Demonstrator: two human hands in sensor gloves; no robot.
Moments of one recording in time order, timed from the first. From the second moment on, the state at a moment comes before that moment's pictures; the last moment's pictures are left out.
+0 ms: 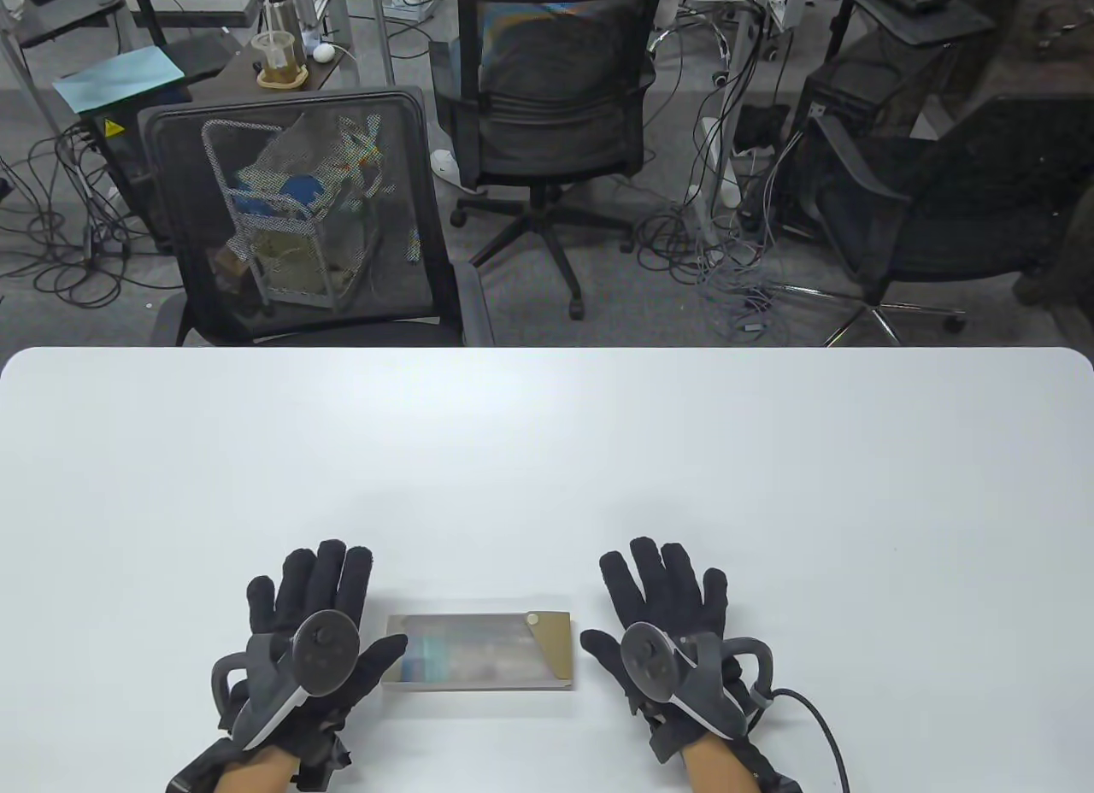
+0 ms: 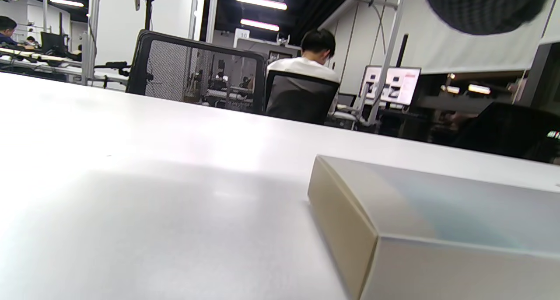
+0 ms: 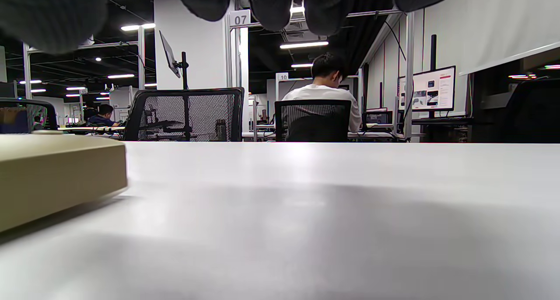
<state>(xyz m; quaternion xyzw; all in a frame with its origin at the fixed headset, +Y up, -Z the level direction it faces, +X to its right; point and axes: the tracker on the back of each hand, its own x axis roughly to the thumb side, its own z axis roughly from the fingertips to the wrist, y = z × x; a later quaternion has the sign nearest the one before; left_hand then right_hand) -0.250 -0.726 -0.264 0.03 0.00 0.10 0.99 0.112 -0.742 -0.277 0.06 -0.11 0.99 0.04</state>
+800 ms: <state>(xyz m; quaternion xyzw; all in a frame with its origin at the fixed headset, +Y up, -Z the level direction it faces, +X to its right) -0.244 -0.730 -0.262 0.05 -0.01 0.07 1.00 0.112 -0.742 -0.274 0.07 -0.11 0.99 0.06</state>
